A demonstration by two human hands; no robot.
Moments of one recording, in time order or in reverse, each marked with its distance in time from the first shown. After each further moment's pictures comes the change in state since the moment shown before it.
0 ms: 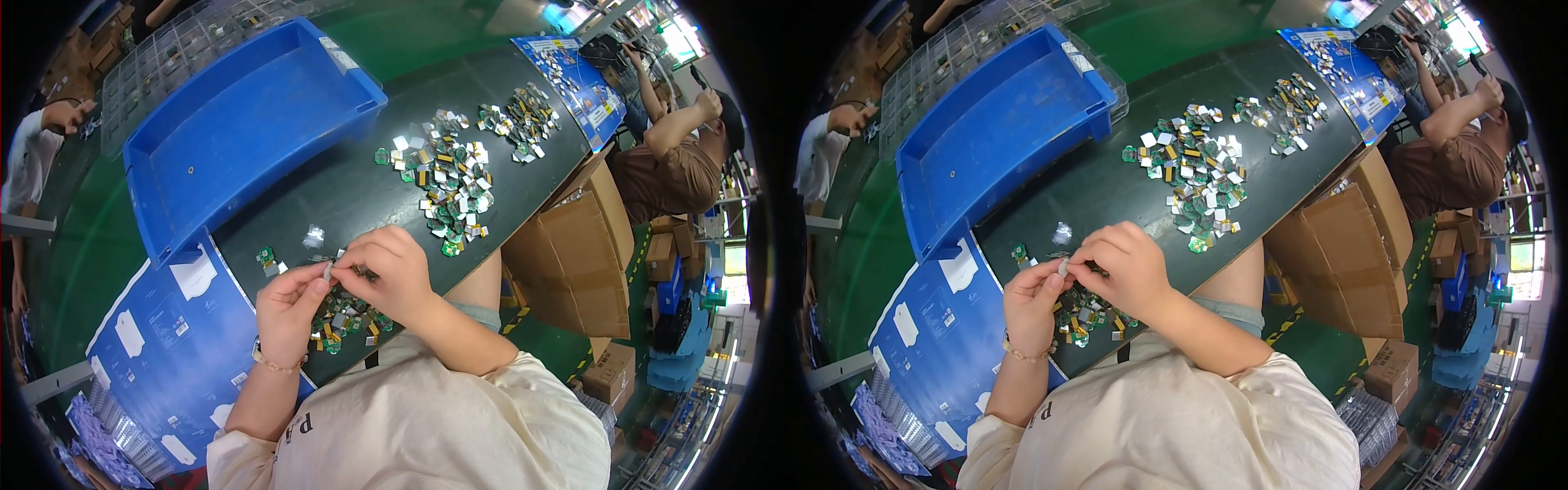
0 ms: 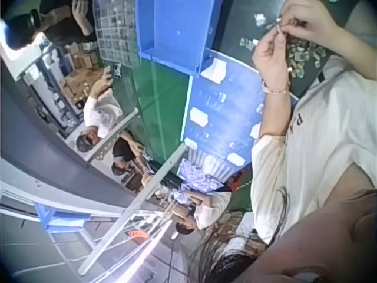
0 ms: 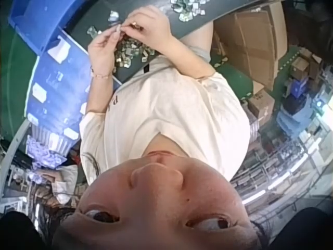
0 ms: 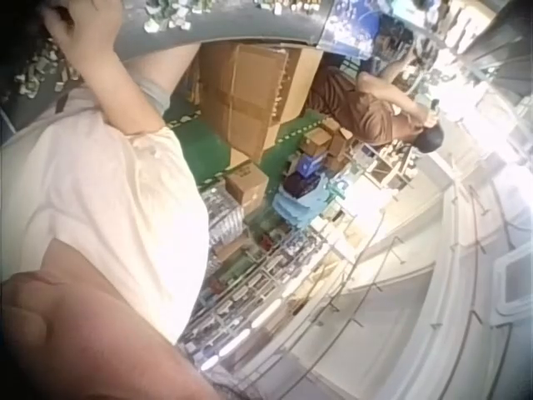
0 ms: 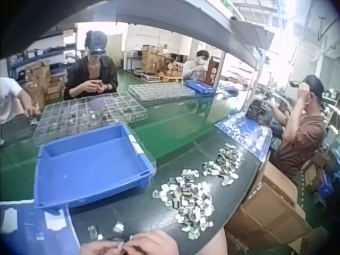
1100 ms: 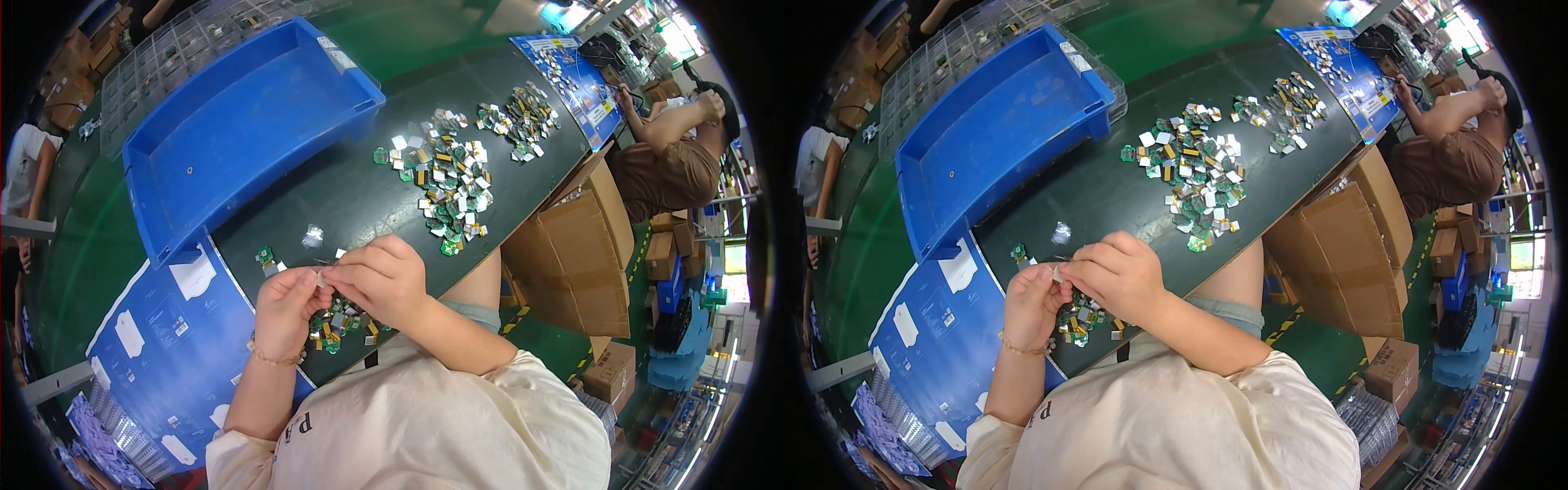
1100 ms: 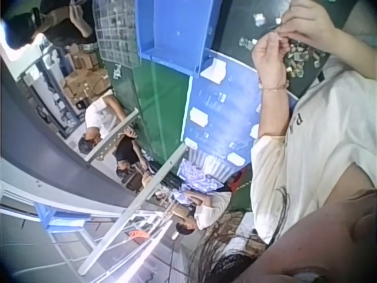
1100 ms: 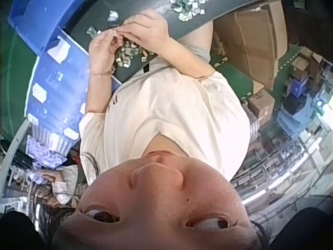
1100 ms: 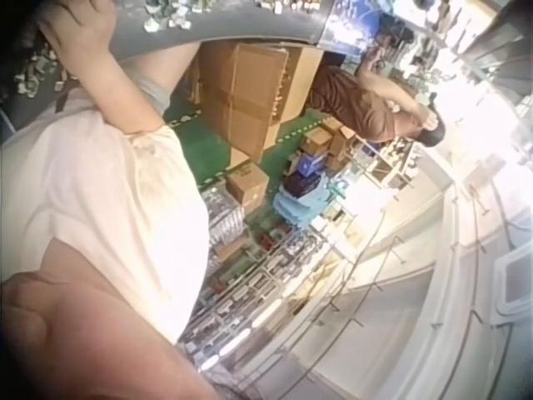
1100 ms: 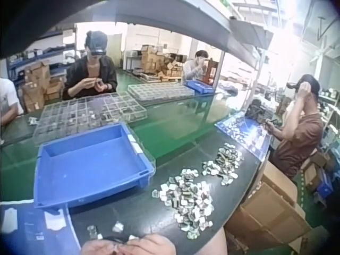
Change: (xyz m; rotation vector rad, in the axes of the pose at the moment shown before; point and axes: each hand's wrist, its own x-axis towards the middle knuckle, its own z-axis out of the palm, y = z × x) left_hand 0.005 -0.003 -0.015 -0.227 -0.083 -0.253; right_hand -0.005 -0.003 0.004 -0.087 0.043 -0.207
